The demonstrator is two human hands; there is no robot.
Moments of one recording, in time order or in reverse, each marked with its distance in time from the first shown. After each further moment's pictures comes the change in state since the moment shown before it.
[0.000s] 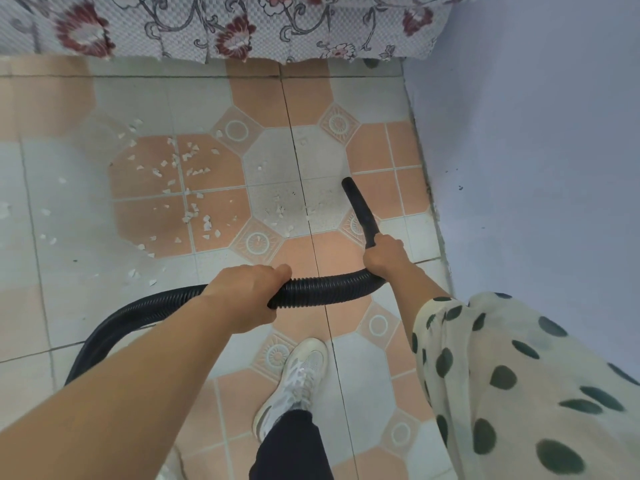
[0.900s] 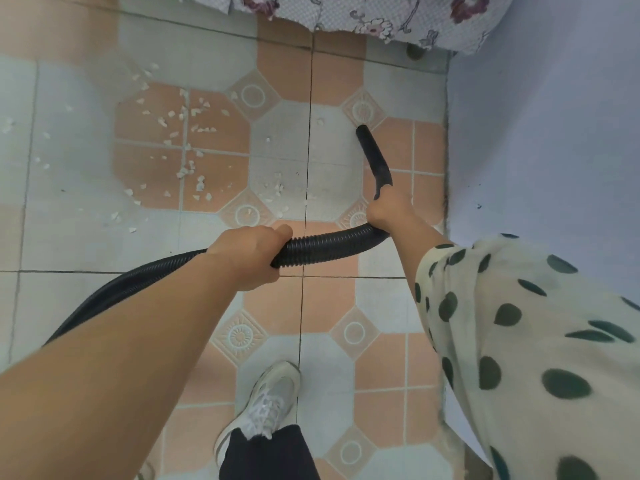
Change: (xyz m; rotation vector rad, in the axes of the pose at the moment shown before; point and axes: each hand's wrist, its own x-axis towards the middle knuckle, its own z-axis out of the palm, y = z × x) left_hand 0.059 0.051 0.019 -0.127 0.116 -0.248; right_hand 0.083 -0.003 -0.049 -0.151 0.045 -0.223
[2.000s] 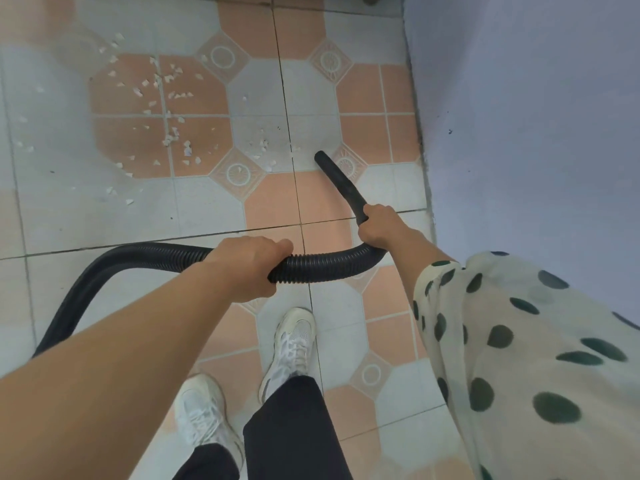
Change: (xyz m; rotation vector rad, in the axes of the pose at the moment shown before) left_hand -0.110 0.015 0.060 0.164 -0.108 0.216; right_hand -0.141 0.068 0.089 -0.043 -0.127 -0.030
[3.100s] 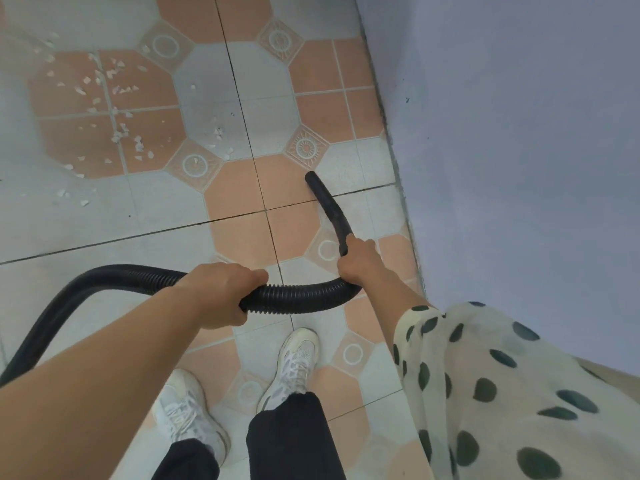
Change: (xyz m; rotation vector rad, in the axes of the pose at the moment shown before) left_hand -0.010 0.065 0.036 0.063 -0.181 0.051; right_hand -0.066 0.074 0.062 0.199 -0.050 0.151
